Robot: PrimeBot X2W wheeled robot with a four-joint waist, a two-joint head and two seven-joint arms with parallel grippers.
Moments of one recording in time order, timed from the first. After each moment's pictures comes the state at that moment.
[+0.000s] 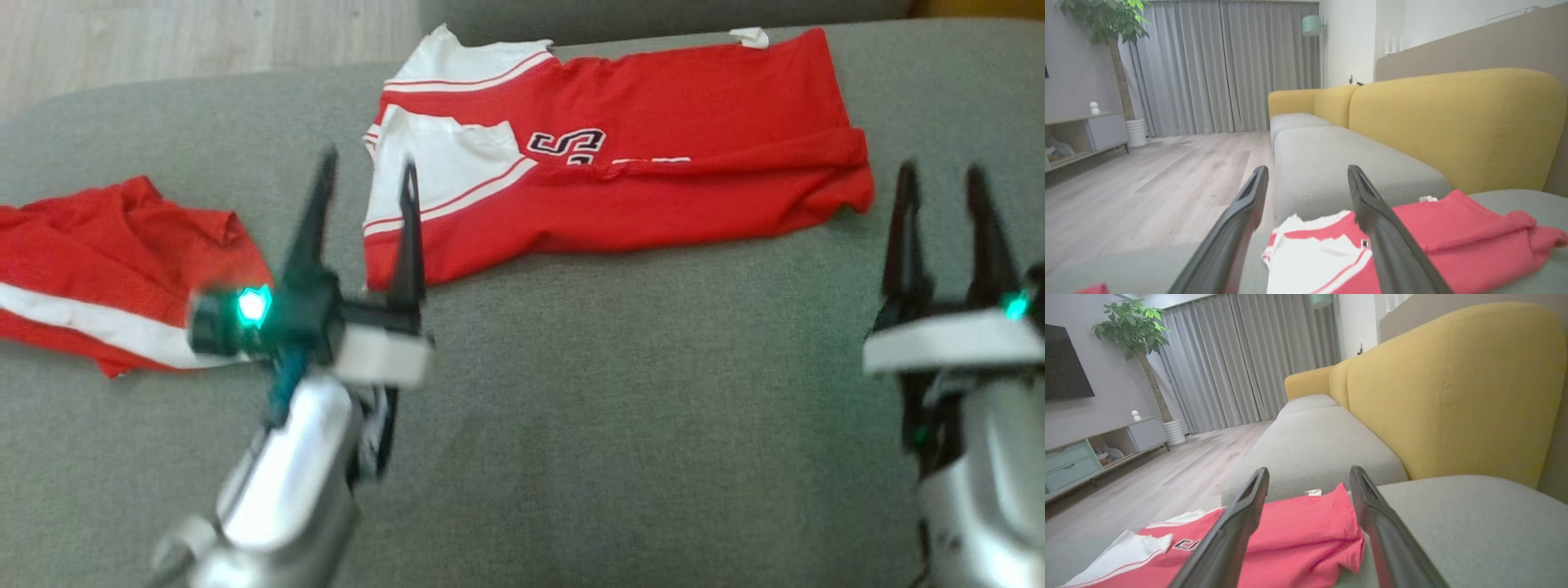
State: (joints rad) left arm -0.48 0.14 -0.50 0.30 -0.31 0.25 -0.26; right arm -0.33 -0.13 -0.05 0.34 0.27 0.13 -0.26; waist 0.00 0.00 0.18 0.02
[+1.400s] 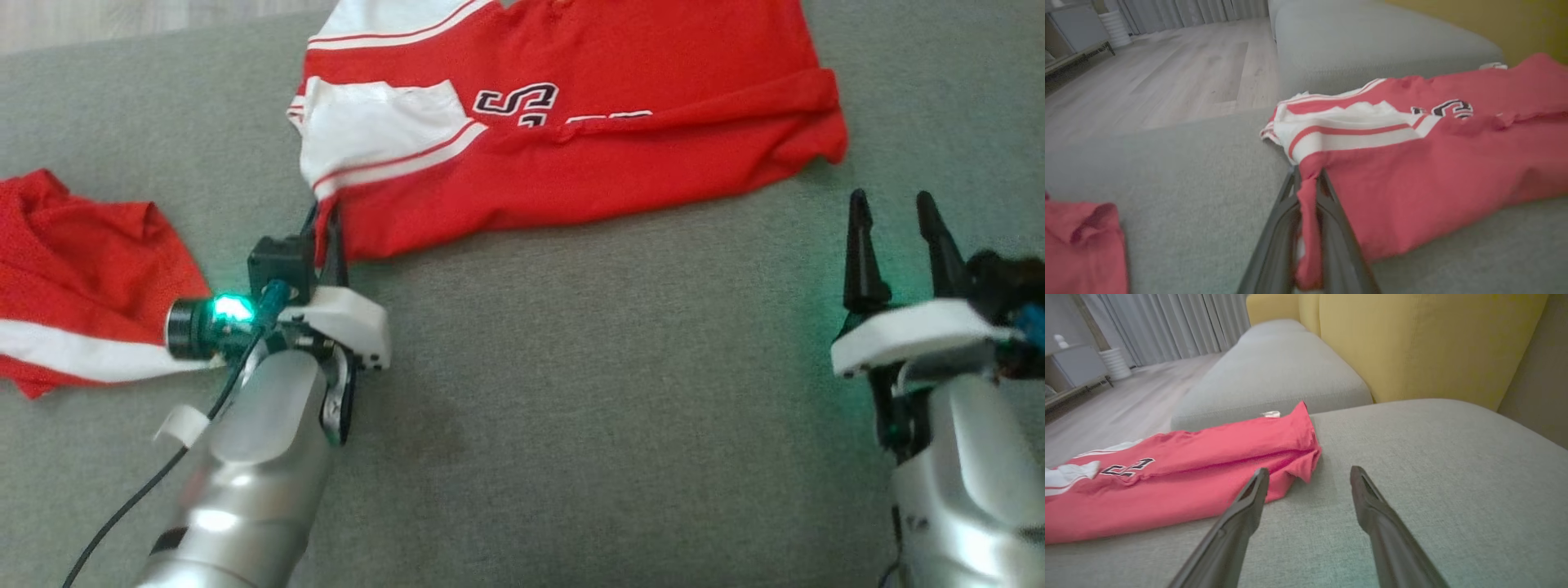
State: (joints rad) left arm -0.67 0.07 -0.40 0.89 -0.30 0.16 -0.21; right arm -0.35 -0.05 -0.11 0.42 0.12 0.13 -0.15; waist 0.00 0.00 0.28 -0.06
